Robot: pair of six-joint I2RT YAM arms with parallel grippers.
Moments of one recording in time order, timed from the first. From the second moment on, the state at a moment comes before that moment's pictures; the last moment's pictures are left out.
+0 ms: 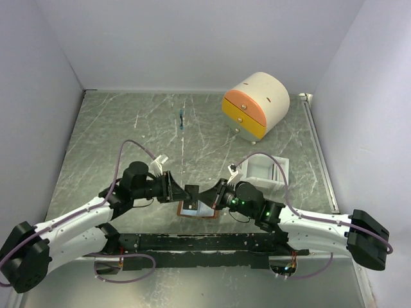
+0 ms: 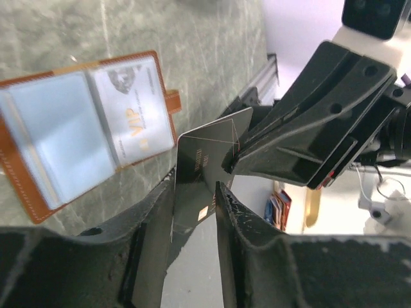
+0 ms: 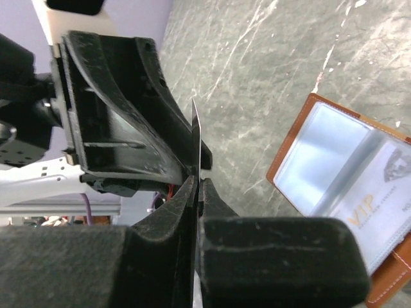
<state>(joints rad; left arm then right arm) -0.69 0.95 0.35 0.18 0.56 -0.98 1.09 0.93 0.29 0.40 0.10 1.04</state>
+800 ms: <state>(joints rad) -0.70 1.12 0.38 -0.12 0.24 -0.90 1.04 1.00 0.22 0.26 0.26 1.09</state>
